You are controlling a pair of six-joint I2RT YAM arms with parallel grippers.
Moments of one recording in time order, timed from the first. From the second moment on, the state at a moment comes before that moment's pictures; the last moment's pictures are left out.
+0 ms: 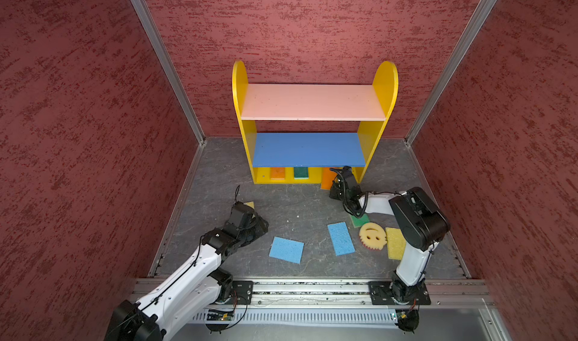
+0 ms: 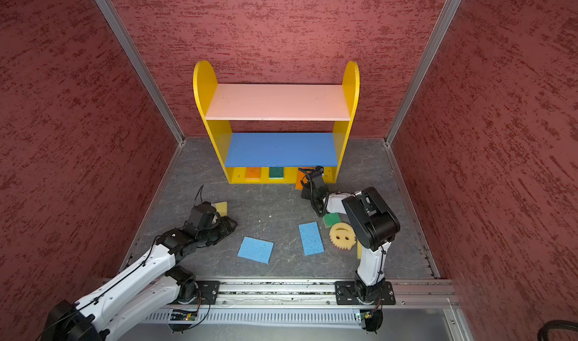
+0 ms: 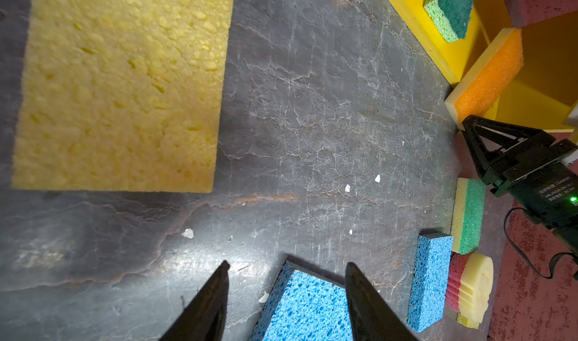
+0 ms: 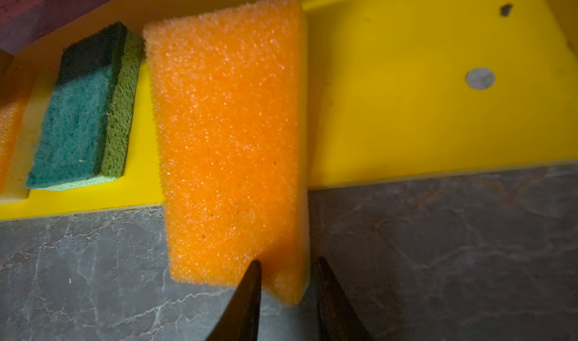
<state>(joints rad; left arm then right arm) -0.47 0.83 0.42 -0.50 0.07 -0.97 0.43 1.85 0.87 0.21 0.10 0.59</state>
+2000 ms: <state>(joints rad) -0.52 0.91 0.44 -0.46 0.06 -0.97 0.39 1.79 0.66 0.49 -0.11 0.74</state>
